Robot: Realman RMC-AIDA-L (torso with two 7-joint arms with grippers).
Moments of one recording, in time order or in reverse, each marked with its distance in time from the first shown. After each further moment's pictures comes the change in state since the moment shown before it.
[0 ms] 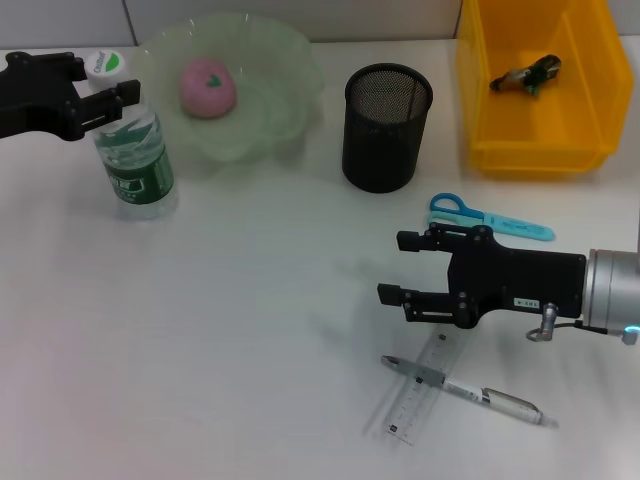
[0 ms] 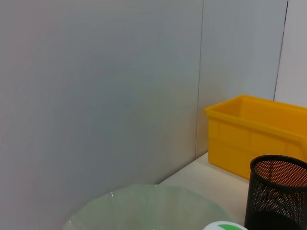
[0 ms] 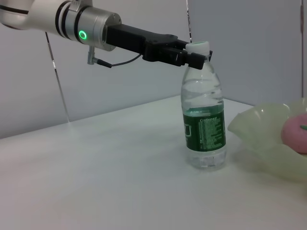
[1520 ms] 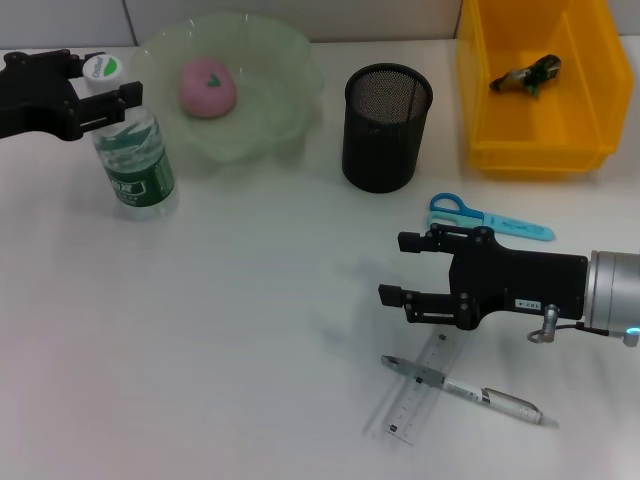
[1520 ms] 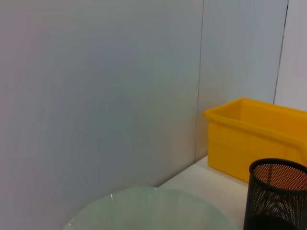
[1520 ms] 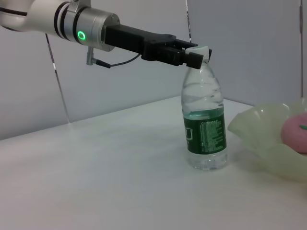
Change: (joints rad) left arm 0.008 -0.004 -0.002 0.010 -0.008 0.006 -0.004; right arm -0.003 -0.001 0.003 0.002 0.000 -0.005 0.000
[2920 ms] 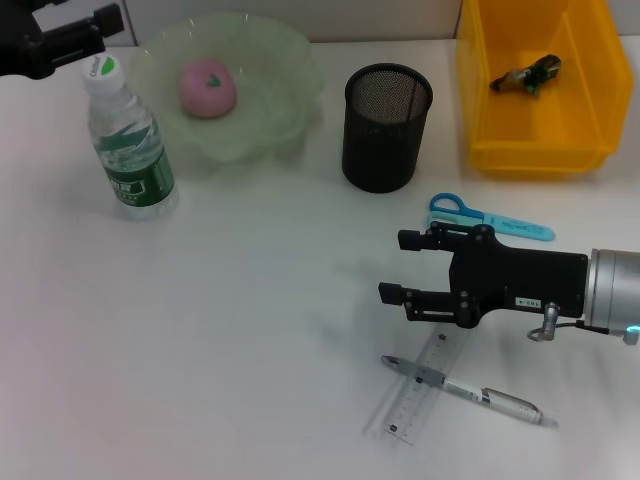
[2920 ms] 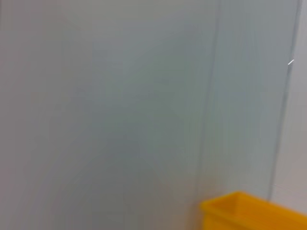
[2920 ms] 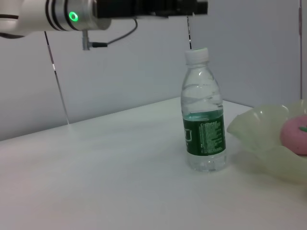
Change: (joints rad) left arm 0.021 0.001 -0.048 -0.012 -0.201 0.039 -0.011; right arm 0.001 0.000 0.004 -0.002 0.000 -0.002 0.000
